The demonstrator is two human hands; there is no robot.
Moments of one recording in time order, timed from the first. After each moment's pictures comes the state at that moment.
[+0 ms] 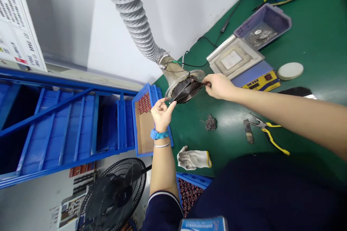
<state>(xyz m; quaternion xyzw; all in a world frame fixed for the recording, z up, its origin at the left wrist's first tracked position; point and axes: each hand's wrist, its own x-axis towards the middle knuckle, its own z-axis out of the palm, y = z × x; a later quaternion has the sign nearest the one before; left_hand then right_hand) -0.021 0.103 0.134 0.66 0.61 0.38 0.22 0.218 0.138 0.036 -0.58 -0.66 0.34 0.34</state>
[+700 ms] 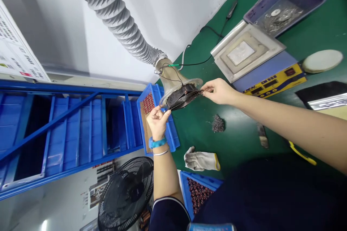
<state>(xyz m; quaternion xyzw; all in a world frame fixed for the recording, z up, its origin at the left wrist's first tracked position) -0.060 0.109 0.134 0.62 0.61 0.41 0.26 0.193 0.139 0.024 -0.48 -0.48 0.59 0.43</state>
